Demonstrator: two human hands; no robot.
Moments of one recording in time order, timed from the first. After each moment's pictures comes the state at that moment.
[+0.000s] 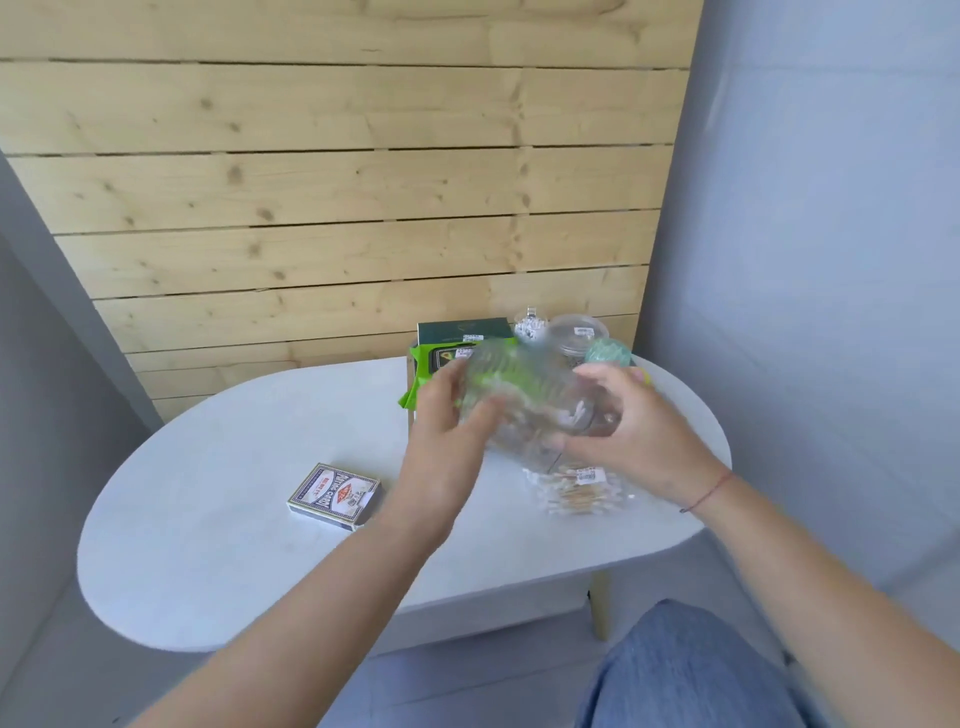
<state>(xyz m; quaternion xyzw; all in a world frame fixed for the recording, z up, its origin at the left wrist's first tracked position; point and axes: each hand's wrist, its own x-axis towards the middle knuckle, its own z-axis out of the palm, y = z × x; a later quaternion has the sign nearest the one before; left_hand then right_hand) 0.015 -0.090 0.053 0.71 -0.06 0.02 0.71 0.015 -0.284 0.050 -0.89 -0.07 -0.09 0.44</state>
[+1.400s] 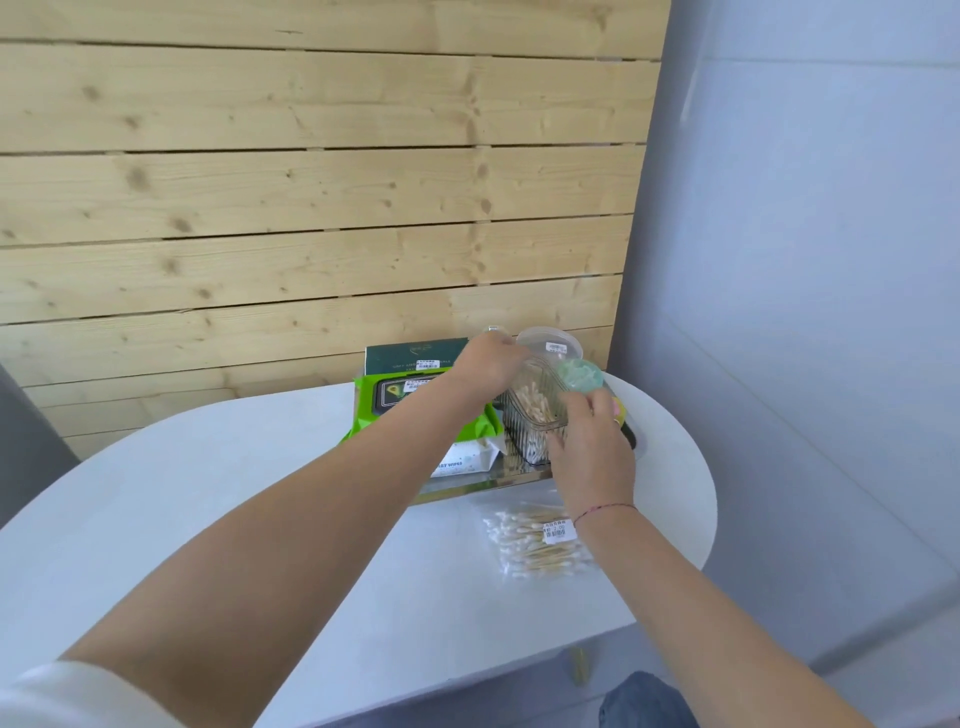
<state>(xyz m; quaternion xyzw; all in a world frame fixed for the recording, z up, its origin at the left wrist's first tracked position) 0.183 -0.195 0.063 0.84 -0.07 -0.11 0.52 0.101 -0.294 -0.011 -0.96 0.14 -0.19 0.18</state>
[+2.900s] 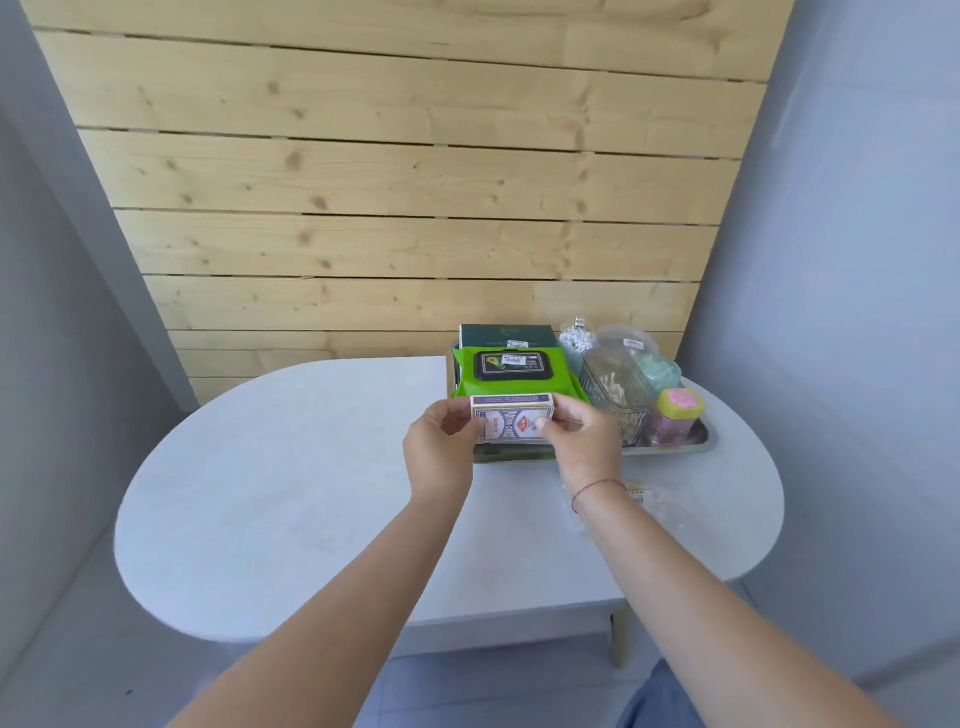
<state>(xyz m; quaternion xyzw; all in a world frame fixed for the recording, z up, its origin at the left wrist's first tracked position) 0.084 -0.056 -0.017 0.74 0.11 0.11 0.66 0.085 -0.191 -0.010 -0.78 0.08 -0.15 0.60</state>
